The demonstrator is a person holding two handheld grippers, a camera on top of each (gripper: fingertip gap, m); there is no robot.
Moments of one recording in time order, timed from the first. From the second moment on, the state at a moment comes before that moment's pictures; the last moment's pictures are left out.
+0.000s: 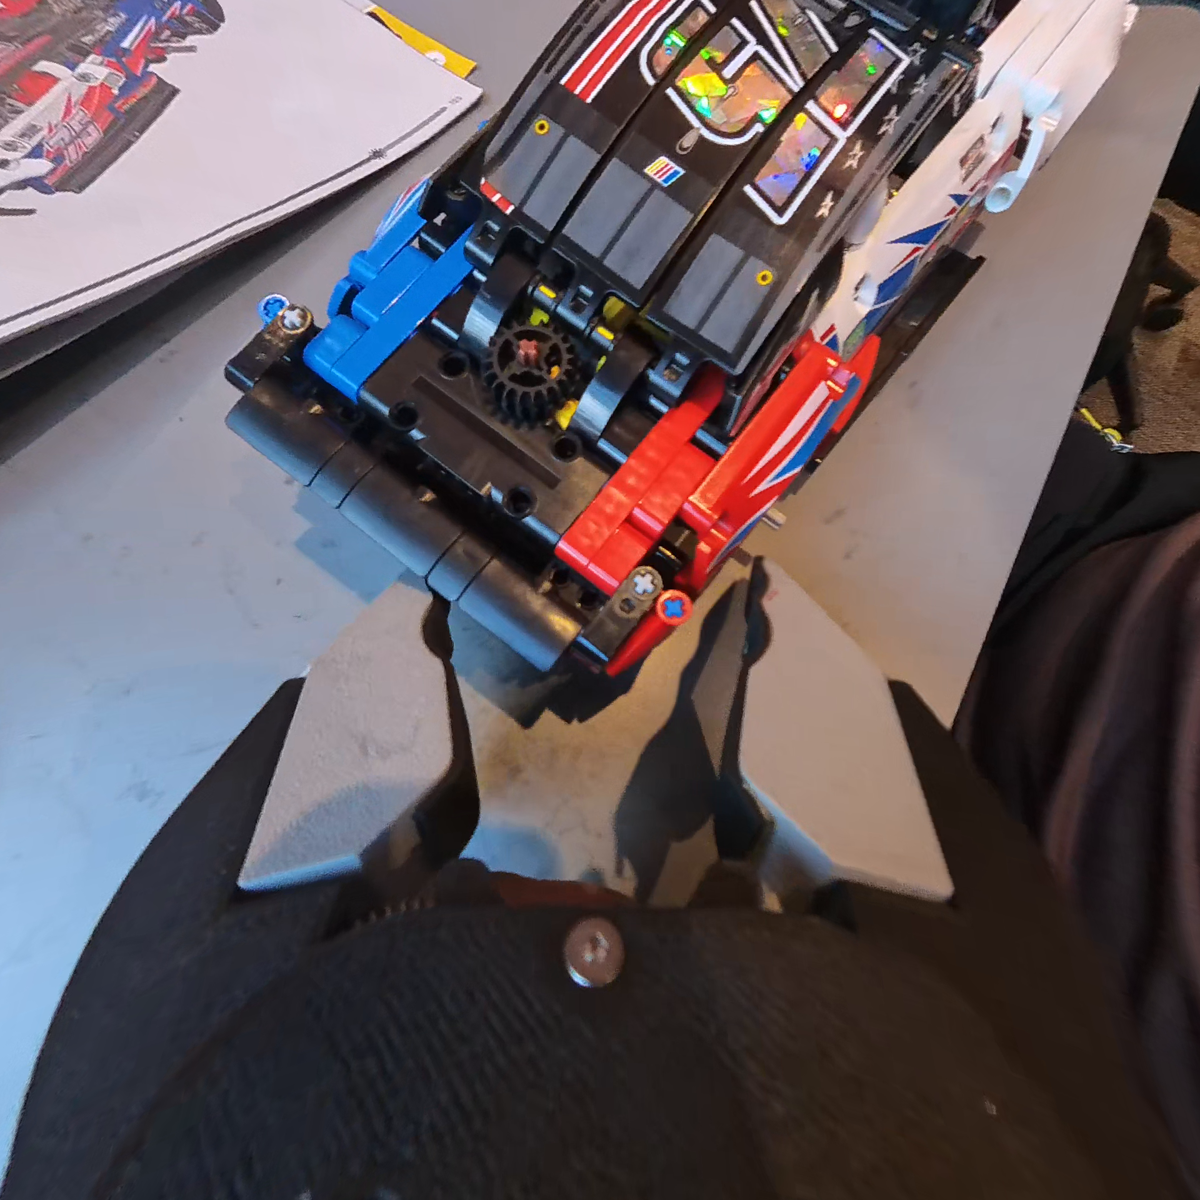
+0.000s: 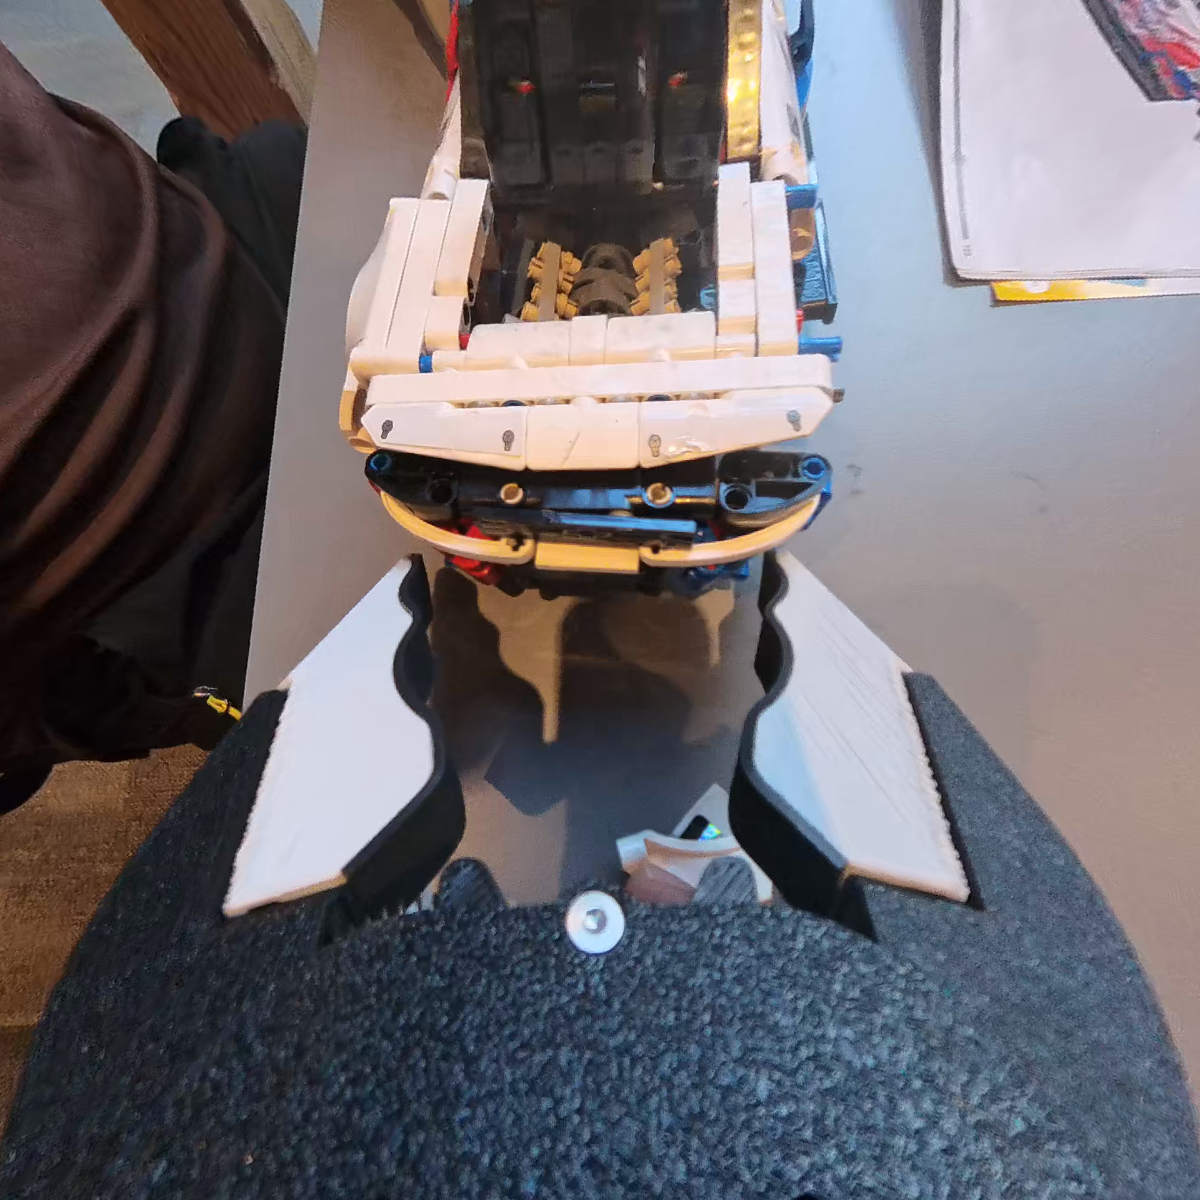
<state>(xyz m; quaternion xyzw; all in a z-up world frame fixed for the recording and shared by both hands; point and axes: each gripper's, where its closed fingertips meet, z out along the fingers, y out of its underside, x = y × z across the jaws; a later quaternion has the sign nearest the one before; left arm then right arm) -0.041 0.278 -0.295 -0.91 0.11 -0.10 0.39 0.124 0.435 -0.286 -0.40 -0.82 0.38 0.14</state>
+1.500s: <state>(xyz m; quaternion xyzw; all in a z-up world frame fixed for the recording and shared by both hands) -0.116 0.249 -0.295 -0.90 0.23 -0.08 0.36 0.105 0.314 -0.302 -0.56 -0.75 0.29 0.20</state>
